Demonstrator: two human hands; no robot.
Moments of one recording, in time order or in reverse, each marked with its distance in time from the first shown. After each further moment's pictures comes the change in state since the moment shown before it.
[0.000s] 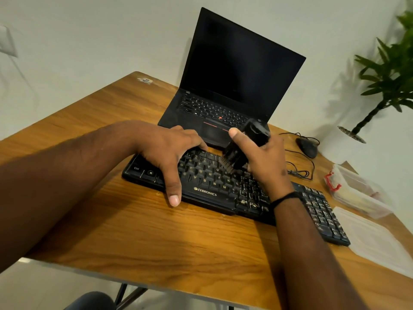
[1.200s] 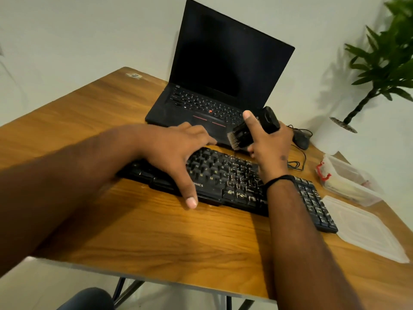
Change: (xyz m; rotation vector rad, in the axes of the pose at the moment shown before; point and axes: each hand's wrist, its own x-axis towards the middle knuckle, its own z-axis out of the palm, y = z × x) left_hand 0.010 0.039 -0.002 0.031 -0.107 0.041; right_hand 0.015 0.019 -0.016 0.139 0.358 0.205
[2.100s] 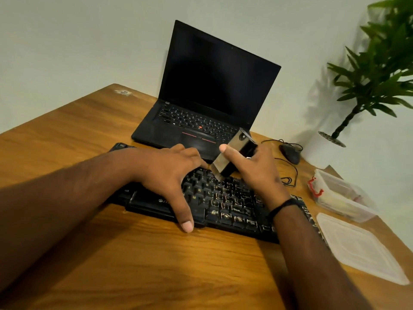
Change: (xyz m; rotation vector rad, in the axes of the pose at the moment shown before) left_hand 0.023 0.001 0.003 0.006 0.000 0.032; right_hand -0.001 -0.001 -0.016 -0.225 -0.387 -0.100
